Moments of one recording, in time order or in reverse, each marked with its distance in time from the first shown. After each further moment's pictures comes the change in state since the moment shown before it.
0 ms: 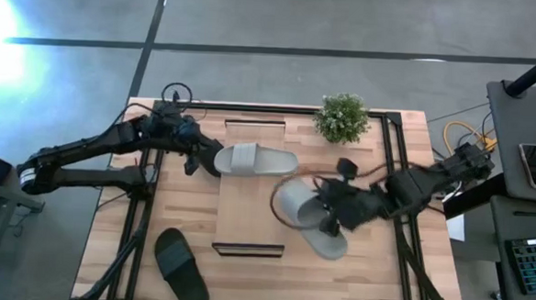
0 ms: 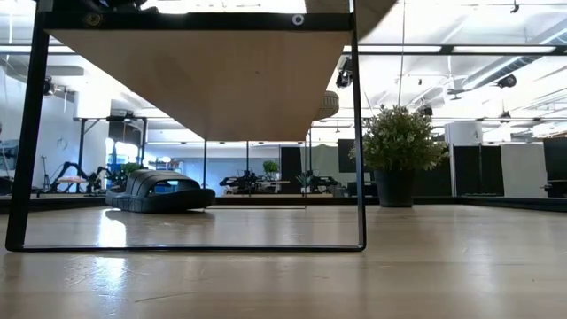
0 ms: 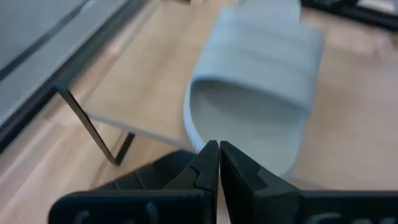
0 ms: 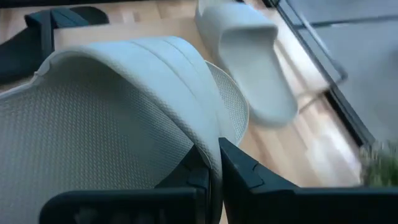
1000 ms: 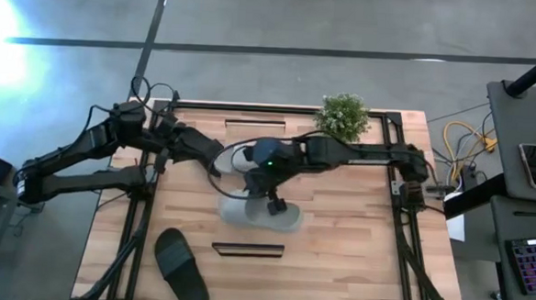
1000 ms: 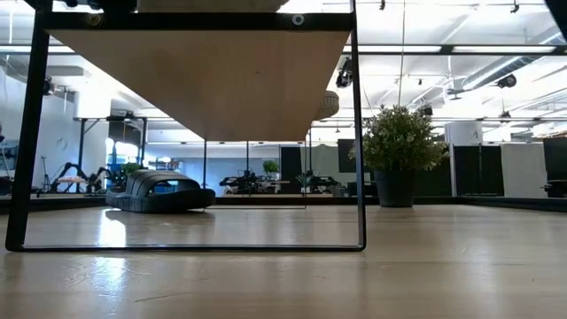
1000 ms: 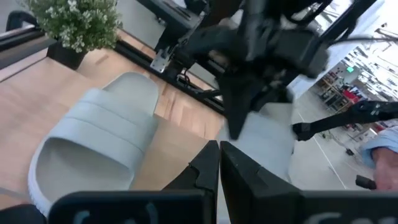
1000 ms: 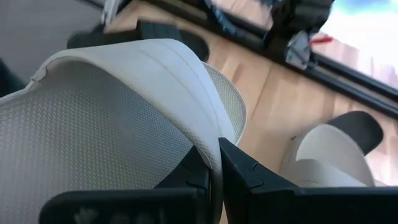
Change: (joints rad) left arm -0.007 -0.203 0.037 0.136 0.362 -0.462; right arm -0.393 0.526 0.465 0.208 -0.792 -0.865
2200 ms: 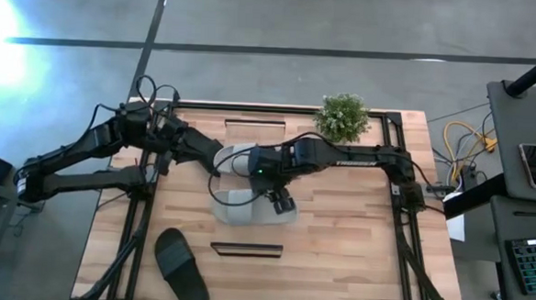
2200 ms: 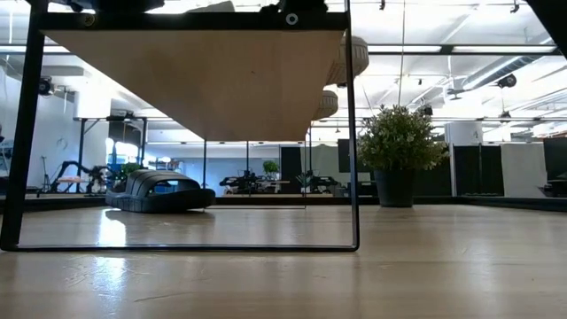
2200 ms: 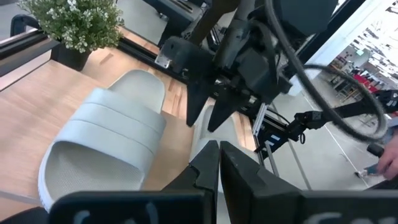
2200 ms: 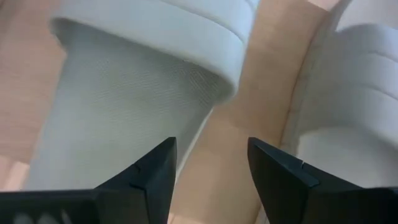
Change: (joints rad) left arm -0.001 0.041 -0.004 -0.008 -0.003 0.087; right arm -0.005 0.100 0.129 -0.388 0.162 0.056
